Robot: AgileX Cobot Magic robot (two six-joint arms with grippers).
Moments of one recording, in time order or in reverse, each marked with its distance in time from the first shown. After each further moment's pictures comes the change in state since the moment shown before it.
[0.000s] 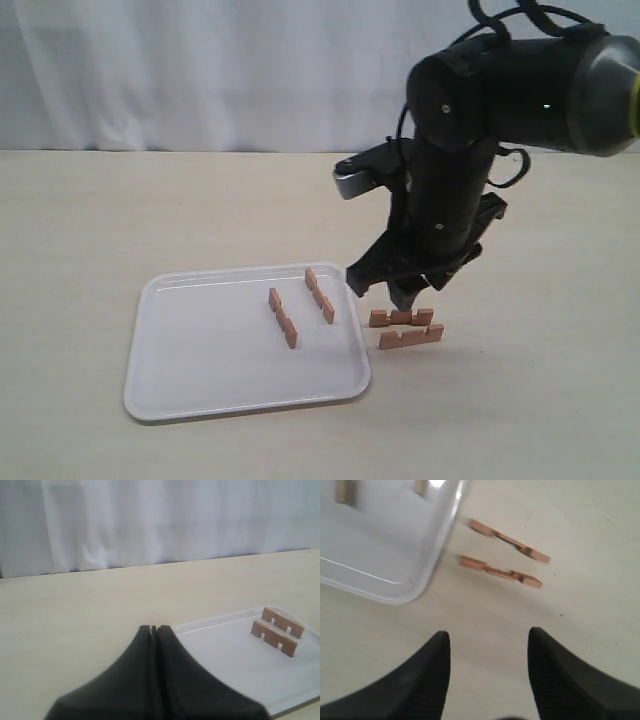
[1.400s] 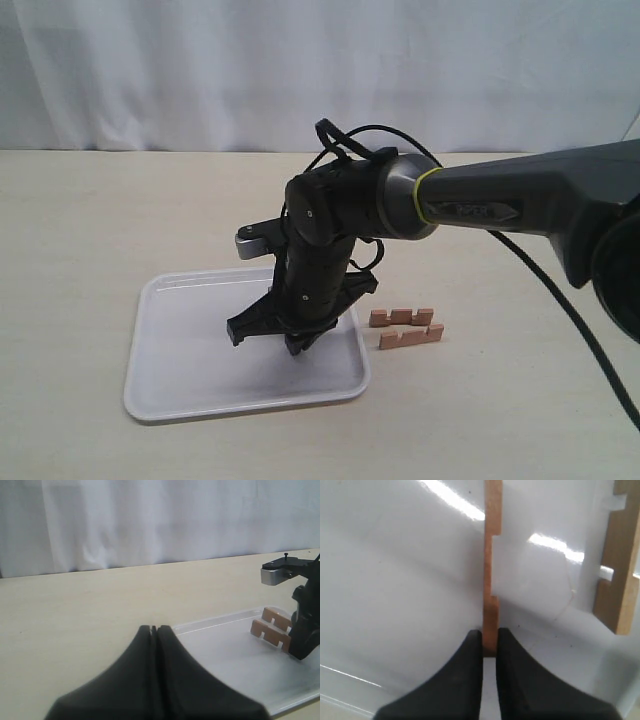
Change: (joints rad) left arm 0.000 0.000 0.000 0.000 0.000 0.000; right arm 0.148 0.367 -0.158 0.158 -0.267 0.132
